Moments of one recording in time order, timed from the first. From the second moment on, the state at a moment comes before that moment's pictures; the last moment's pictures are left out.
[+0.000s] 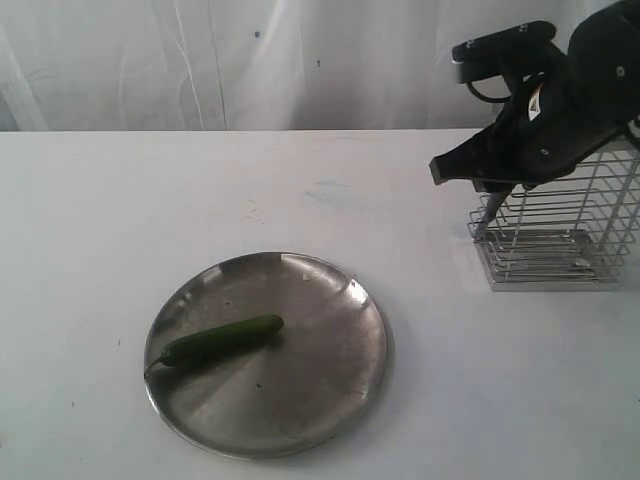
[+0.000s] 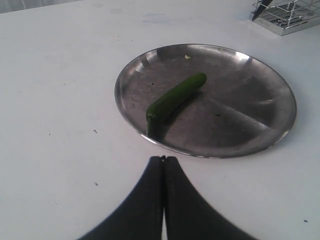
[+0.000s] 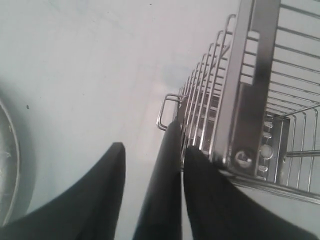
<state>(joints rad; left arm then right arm) -0.39 0.00 0.02 -0.16 0.39 0.10 0.34 1.56 -1.18 -0.28 0.65 0.24</state>
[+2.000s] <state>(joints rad) -0.39 0.00 0.02 -0.16 0.39 0.11 0.47 1.02 -1.20 -0.02 0.93 0.11</state>
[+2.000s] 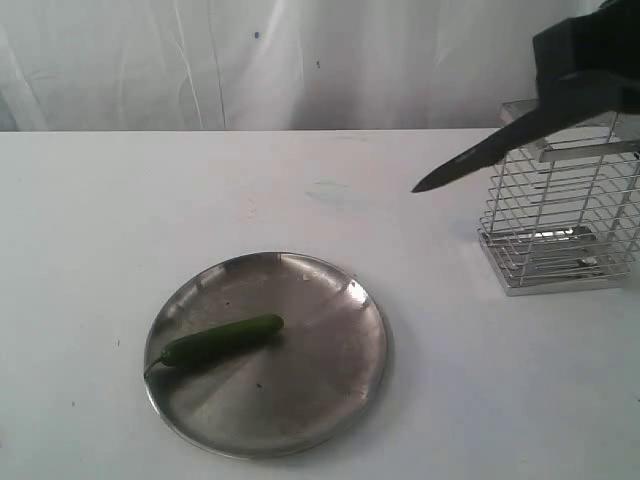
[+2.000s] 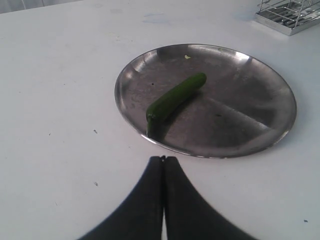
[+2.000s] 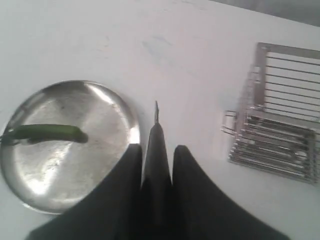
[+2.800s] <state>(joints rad) -0.39 0.00 0.02 -0.16 0.39 0.11 0.69 1.05 -0.38 0.00 -0.21 0.14</state>
